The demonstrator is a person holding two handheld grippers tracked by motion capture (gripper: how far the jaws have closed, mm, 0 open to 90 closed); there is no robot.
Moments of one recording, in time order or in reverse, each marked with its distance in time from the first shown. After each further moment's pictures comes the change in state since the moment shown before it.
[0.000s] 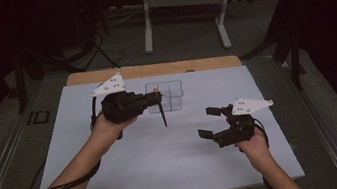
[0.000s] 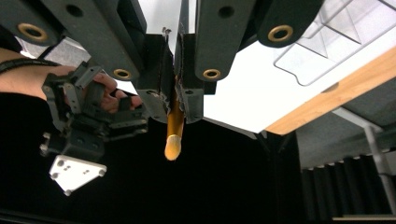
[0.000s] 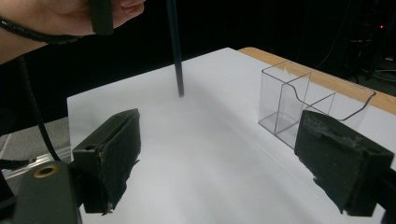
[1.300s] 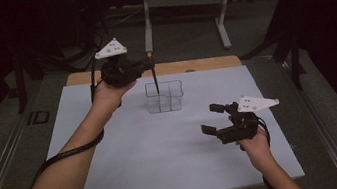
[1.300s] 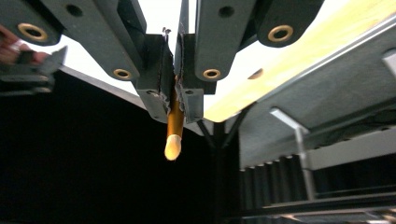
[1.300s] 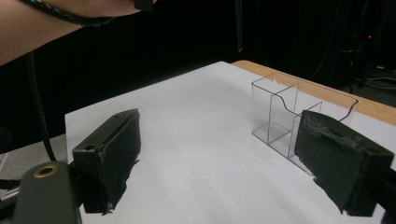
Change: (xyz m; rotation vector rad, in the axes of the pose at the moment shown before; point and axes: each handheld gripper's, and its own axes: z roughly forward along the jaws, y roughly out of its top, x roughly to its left) left arm 0.053 0.053 0.019 0.012 0.243 0.001; right arm -0.006 0.000 -0.008 -0.059 -0.013 0.030
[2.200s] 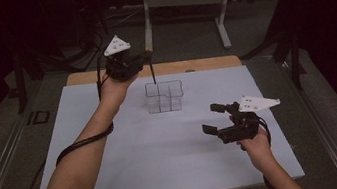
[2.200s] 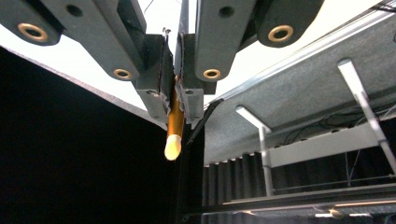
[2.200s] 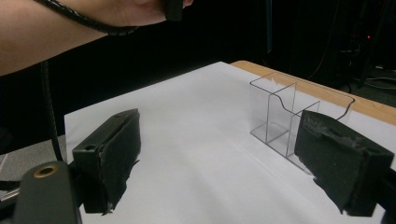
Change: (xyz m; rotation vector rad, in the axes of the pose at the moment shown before) left arm 0.026 -0.014 0.030 -0.021 0.134 -0.019; right arm -0.002 -0.001 -0.002 -0.004 0.000 0.005
